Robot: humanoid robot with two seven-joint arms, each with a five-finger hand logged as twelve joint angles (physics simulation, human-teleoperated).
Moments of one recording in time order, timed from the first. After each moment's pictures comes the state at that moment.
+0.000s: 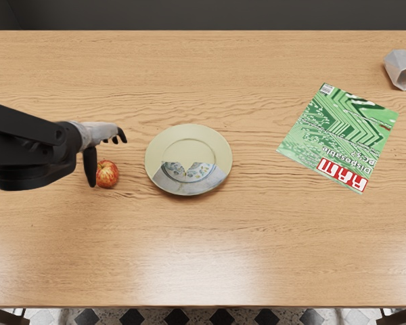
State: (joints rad) left arm -1.88 0.36 0.97 -1.60 0.41 0.34 0.29; right arm -0.06 0.00 -0.04 0.14 0.10 -0.03 0.07
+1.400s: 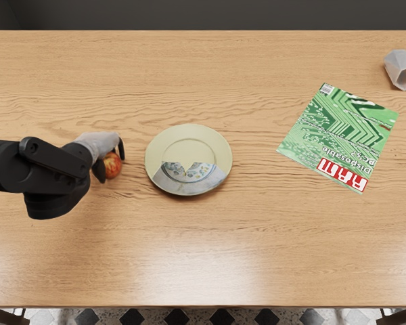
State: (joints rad) left arm -1.72 0.21 1.04 -1.50 0.34 0.60 0.29; right arm -0.06 0.00 -0.04 0.14 0.10 -0.03 0.07
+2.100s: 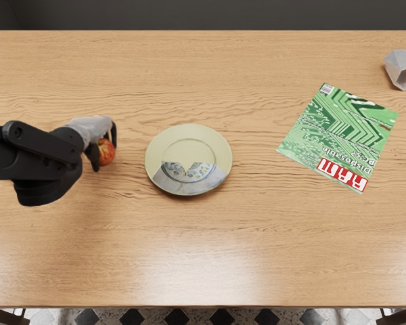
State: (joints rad) left arm -1.79 0.26 1.04 -1.53 0.34 0.59 0.29; right arm -0.06 0.00 -0.04 0.14 0.10 -0.03 0.07
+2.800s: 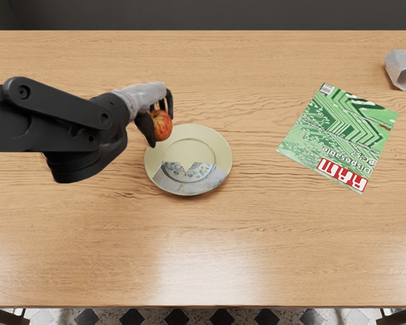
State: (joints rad) left arm -1.97 0.24 0.82 -1.63 0.26 0.57 0.29; right arm -0.06 0.00 -0.04 0.14 0.10 -0.03 0.07
